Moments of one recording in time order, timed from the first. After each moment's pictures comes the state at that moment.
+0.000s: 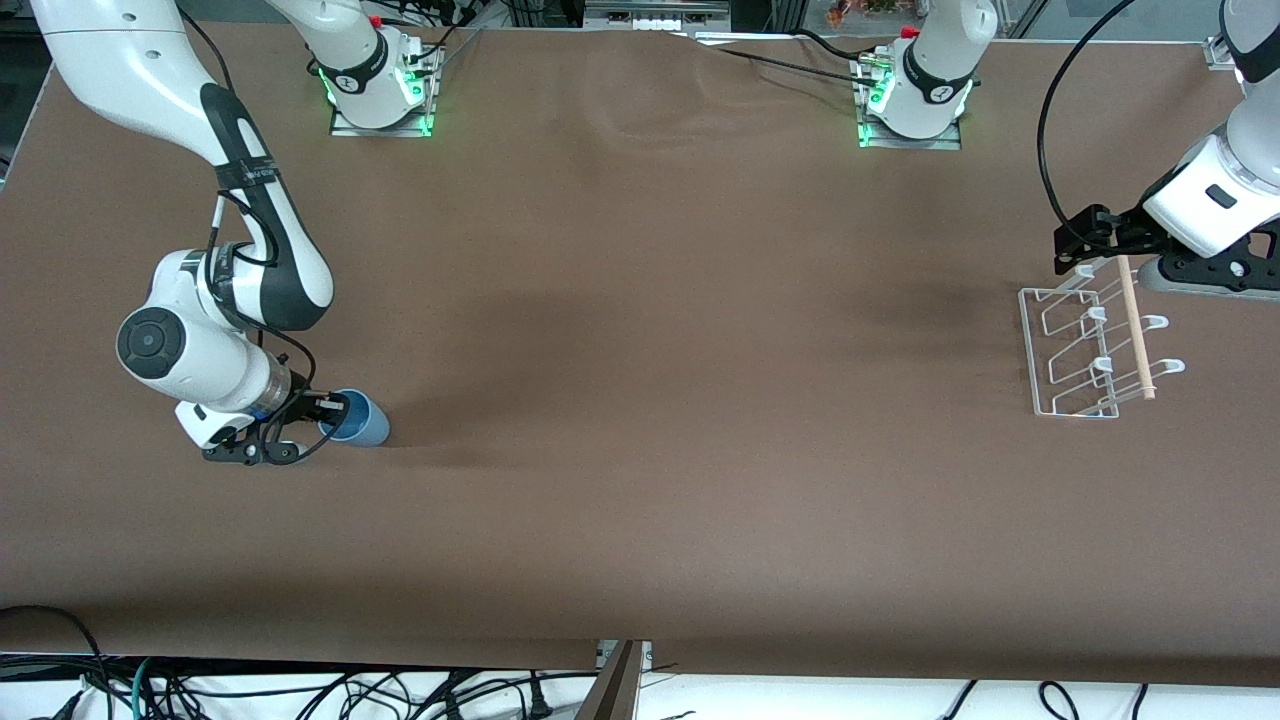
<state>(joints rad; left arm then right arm) -0.01 -0.02 -0.03 -1.72 0.04 1.68 0.05 0.04 0.54 0.06 -1.75 0.04 2.31 0.10</state>
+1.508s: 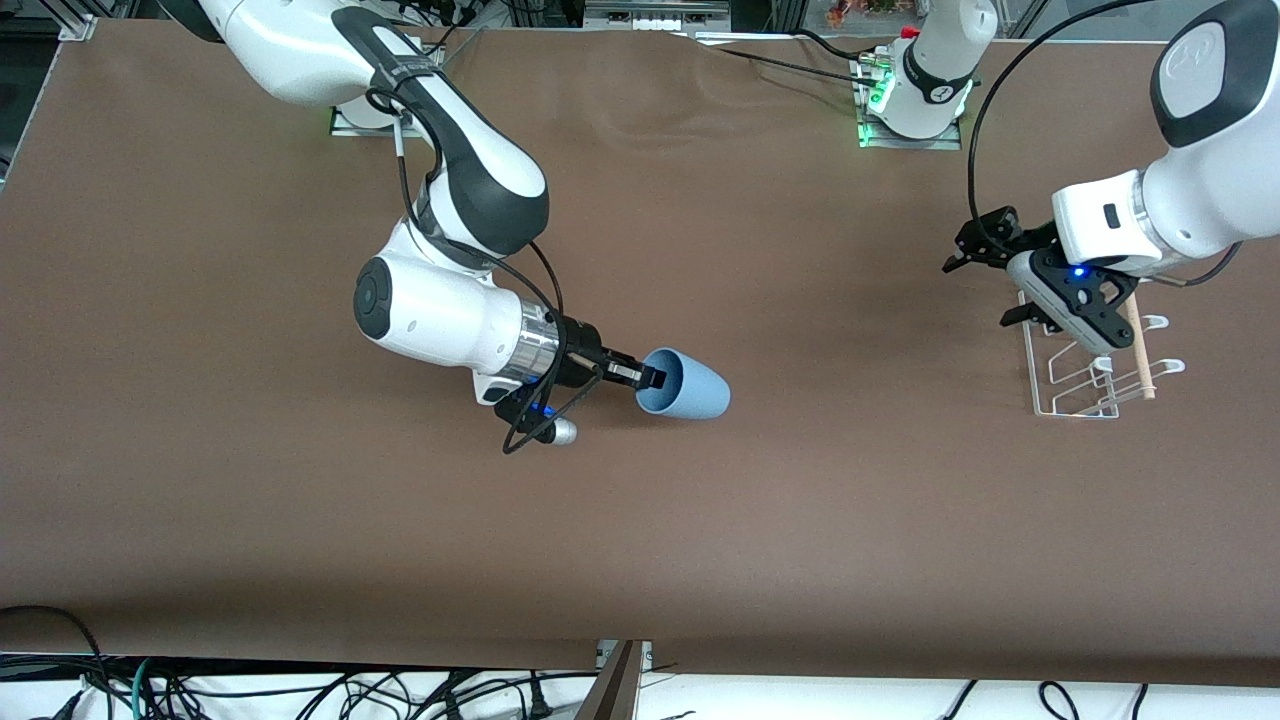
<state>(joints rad) -0.05 0.11 -0.04 -1.70 -0.36 1.77 0.69 0.33 0.73 0.34 -1.22 0.62 2.27 0.69</state>
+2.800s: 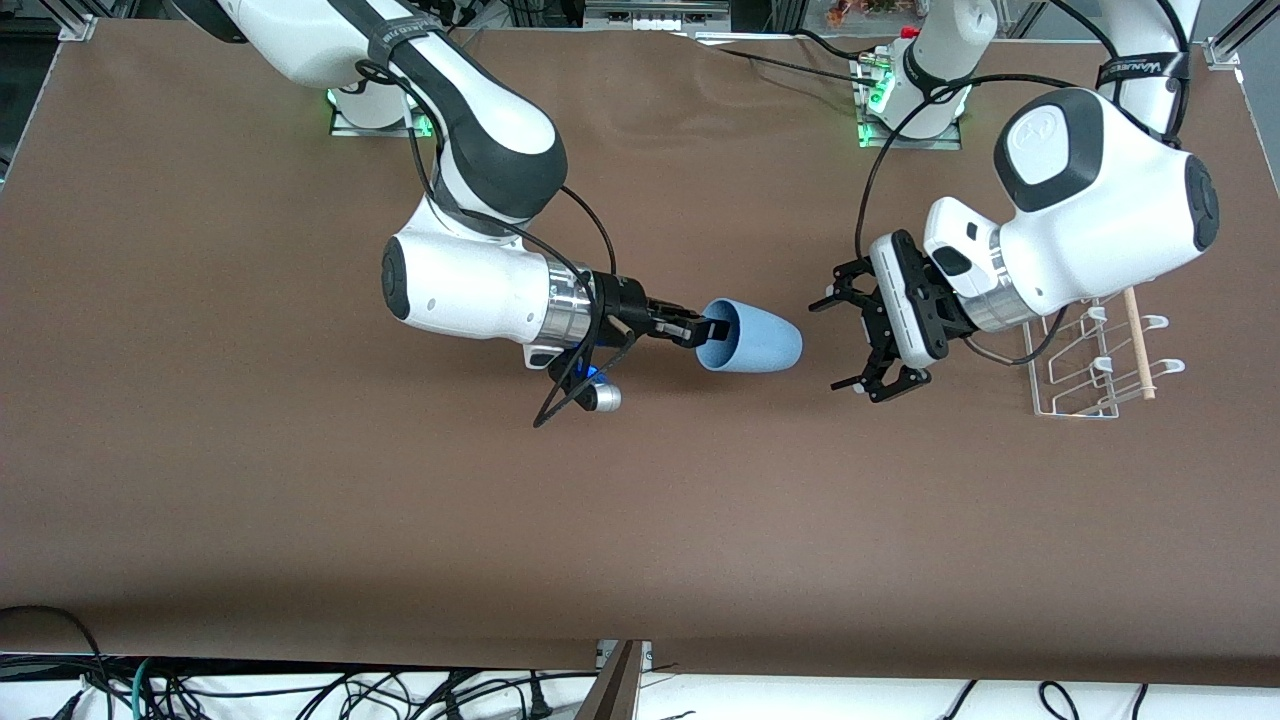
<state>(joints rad) -0.23 0.24 -0.06 -1.69 -0.69 2.12 1.31 0.34 0.73 0.43 -1.18 0.76 2.27 0.74</state>
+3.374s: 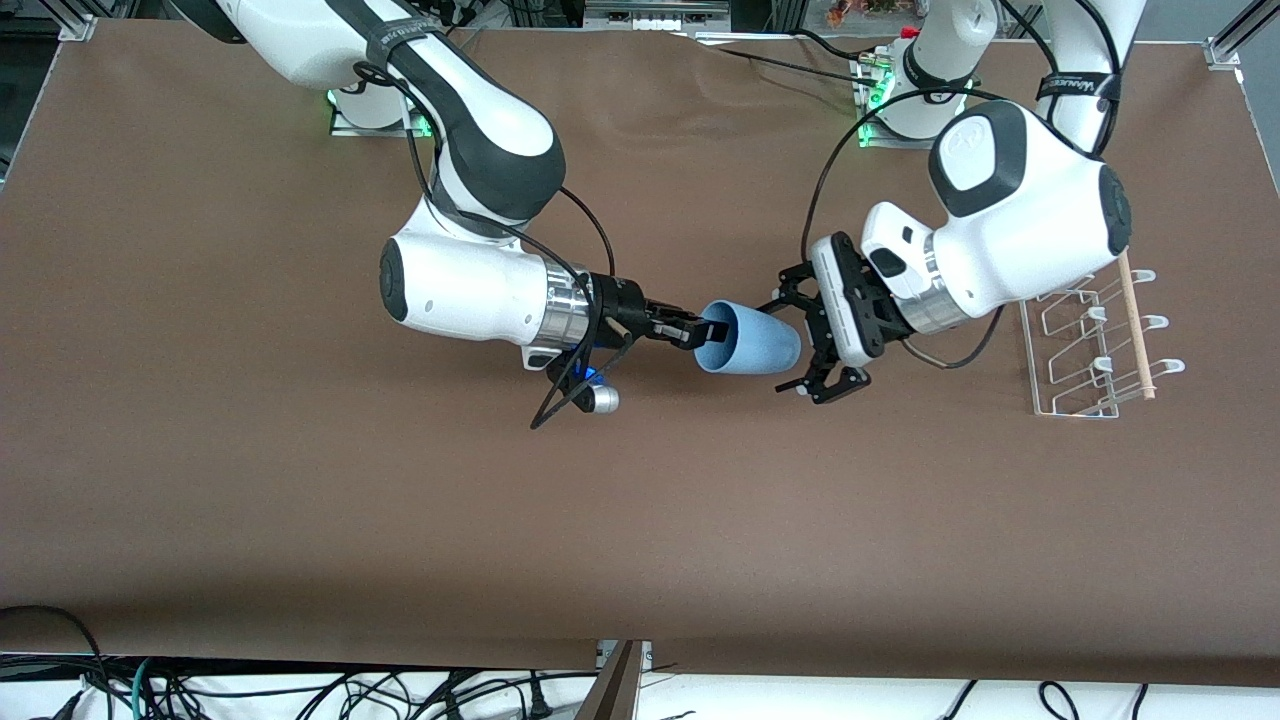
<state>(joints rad) -0.32 0.28 -0.06 -1.69 -0.76 2.20 1.32 0.34 0.73 0.43 -1.18 0.76 2.27 0.74</state>
